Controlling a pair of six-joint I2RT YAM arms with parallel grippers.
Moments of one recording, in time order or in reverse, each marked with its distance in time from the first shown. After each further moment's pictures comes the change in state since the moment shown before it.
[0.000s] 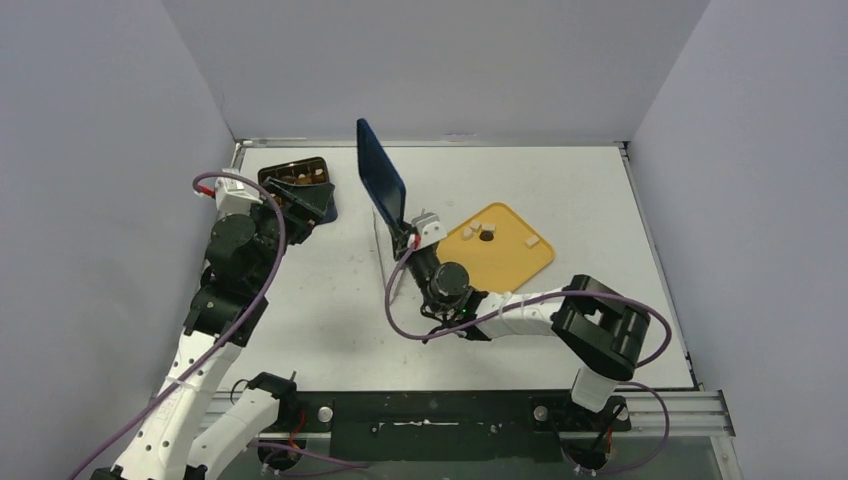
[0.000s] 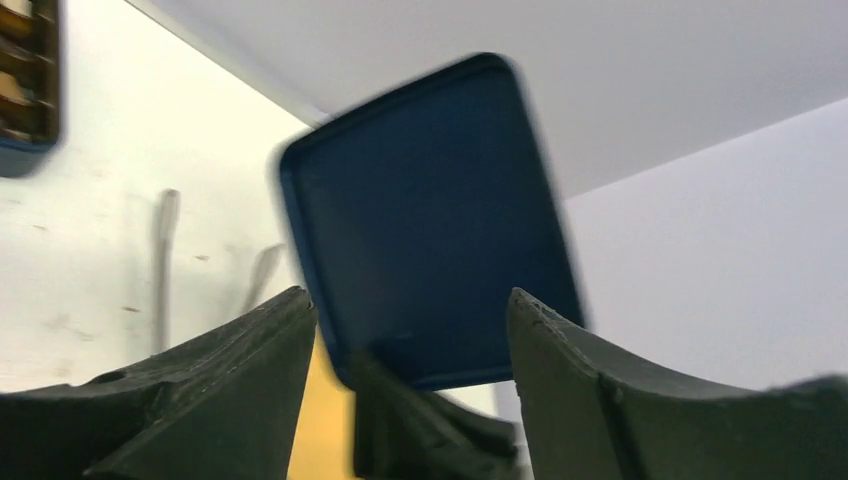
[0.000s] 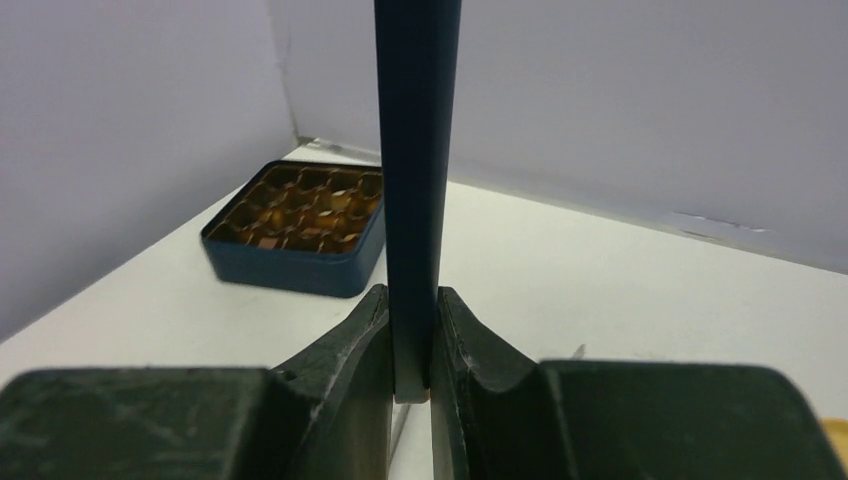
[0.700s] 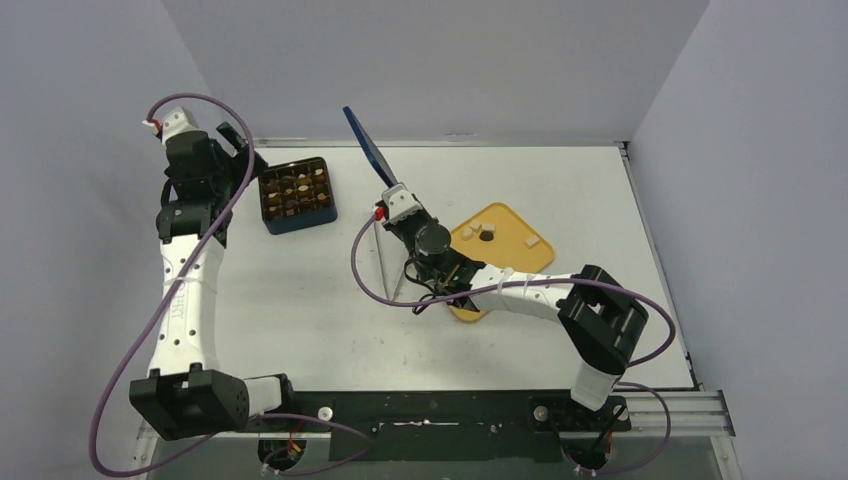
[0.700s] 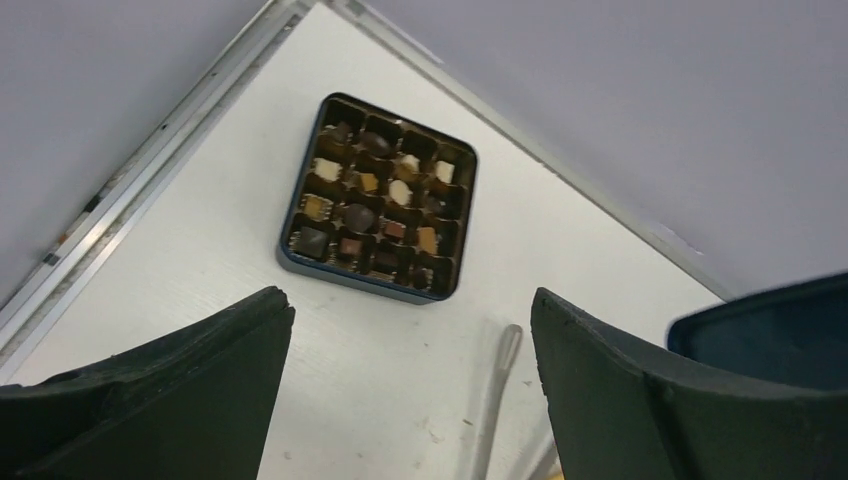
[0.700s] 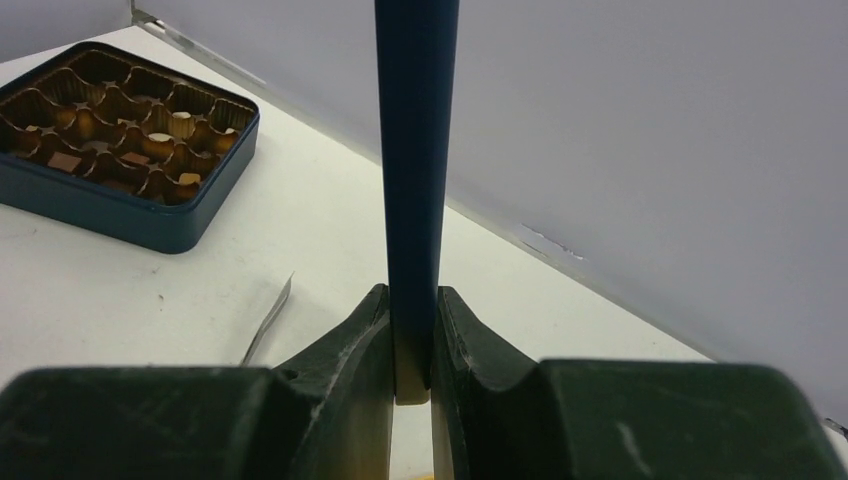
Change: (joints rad) left arm 0.433 0.467 0.484 -0.341 -0.032 0.482; right arm -0.108 -0.004 0.255 -0.414 0.029 -0.318
